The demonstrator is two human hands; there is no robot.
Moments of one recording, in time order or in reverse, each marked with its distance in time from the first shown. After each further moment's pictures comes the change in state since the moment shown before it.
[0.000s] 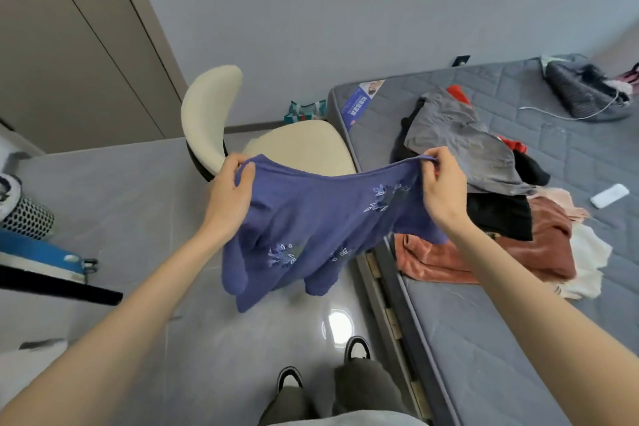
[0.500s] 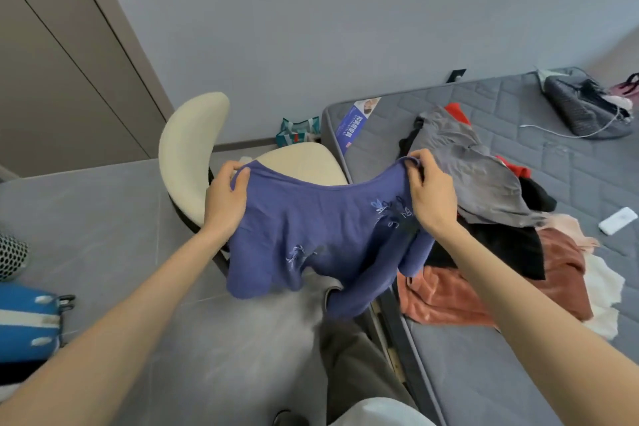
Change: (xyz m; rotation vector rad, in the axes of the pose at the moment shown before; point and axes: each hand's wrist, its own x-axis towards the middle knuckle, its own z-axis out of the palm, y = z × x) left_hand 0.127 -0.026 0.039 0.052 0.015 -0.047; right_hand 0.096 -0.007 0.046 -0.069 -0.040 -0.076
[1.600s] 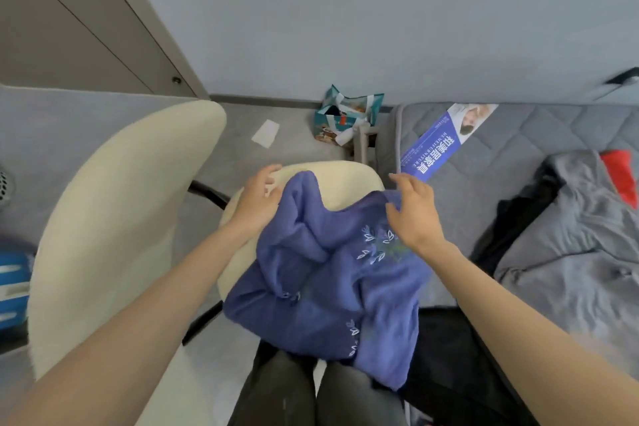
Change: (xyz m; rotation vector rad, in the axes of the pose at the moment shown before) left_hand 0.318 -0.142 0.152 -0.005 -0.198 -0.522; right_hand 0.300 0.082 0.308 -0.292 -0.745 0.046
